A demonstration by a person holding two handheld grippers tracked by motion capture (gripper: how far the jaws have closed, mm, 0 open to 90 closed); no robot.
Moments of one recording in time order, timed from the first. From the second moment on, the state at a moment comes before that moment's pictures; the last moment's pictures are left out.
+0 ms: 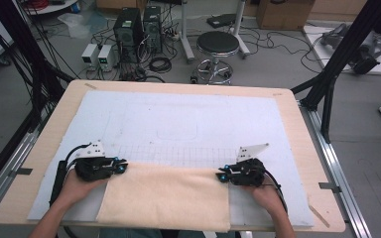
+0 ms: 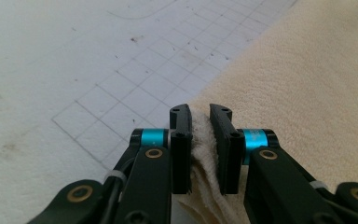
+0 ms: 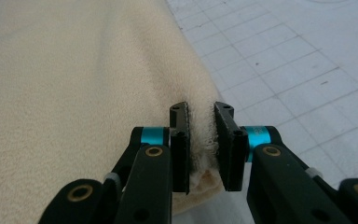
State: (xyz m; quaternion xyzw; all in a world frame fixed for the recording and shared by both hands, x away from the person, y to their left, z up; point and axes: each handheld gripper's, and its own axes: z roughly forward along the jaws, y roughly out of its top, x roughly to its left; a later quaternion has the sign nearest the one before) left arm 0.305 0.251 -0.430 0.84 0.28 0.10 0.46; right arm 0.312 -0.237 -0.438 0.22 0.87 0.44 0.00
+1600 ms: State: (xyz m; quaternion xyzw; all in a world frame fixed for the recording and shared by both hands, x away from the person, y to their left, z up) left arm 0.416 0.217 -0.409 0.77 0.39 0.21 0.47; right arm 0.431 -0.233 -0.402 0.31 0.85 0.41 0.13
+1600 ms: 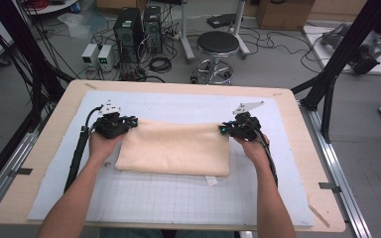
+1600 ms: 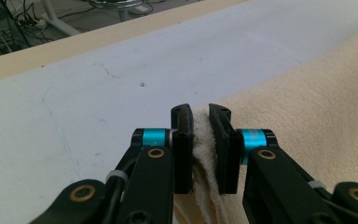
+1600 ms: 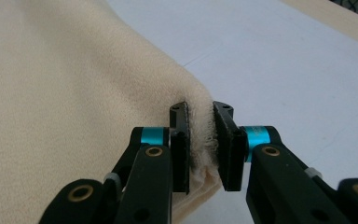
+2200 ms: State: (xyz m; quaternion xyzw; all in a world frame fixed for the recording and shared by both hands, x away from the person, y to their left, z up) left arm 0.401 0.238 -0.407 0.77 0.38 0.19 0.48; right arm 0.419 -0.241 -0.398 0.34 0.81 0.45 0.13
